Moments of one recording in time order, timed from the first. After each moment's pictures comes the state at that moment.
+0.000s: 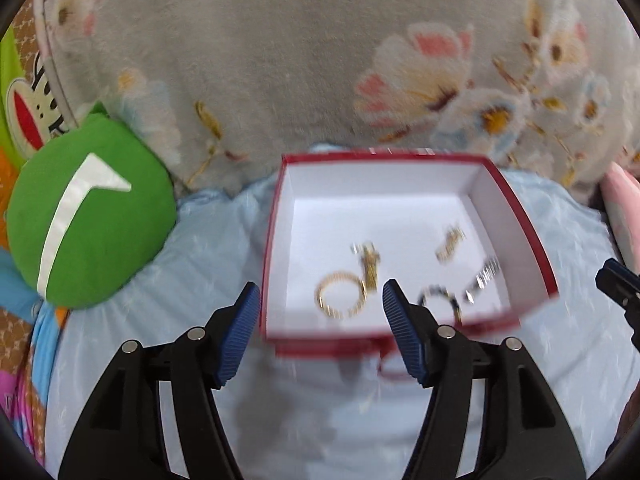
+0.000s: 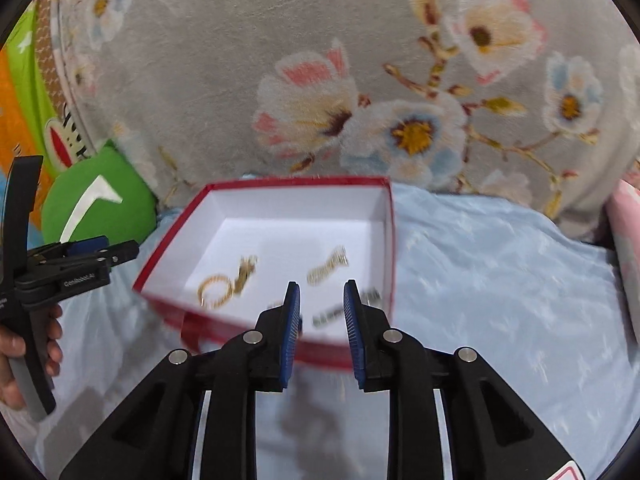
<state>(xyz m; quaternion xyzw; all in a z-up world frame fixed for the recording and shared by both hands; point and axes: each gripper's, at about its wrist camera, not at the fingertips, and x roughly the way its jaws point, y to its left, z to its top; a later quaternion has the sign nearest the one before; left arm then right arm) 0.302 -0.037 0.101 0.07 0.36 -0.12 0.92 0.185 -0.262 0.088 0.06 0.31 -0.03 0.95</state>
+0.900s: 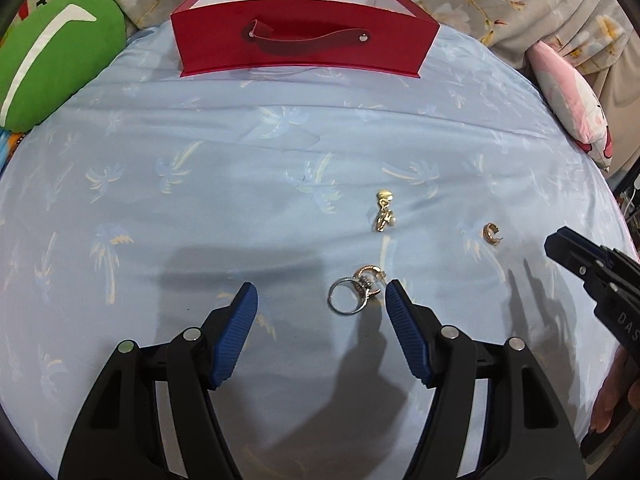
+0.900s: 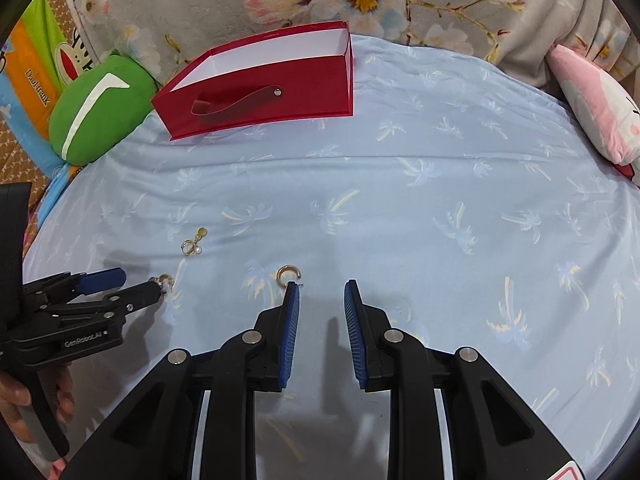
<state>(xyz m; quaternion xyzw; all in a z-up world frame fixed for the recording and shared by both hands) 0.088 -0.049 -0.045 0.05 0.48 -0.20 0.85 -0.002 -0.230 -0.034 0.09 0.41 -0.05 0.90</state>
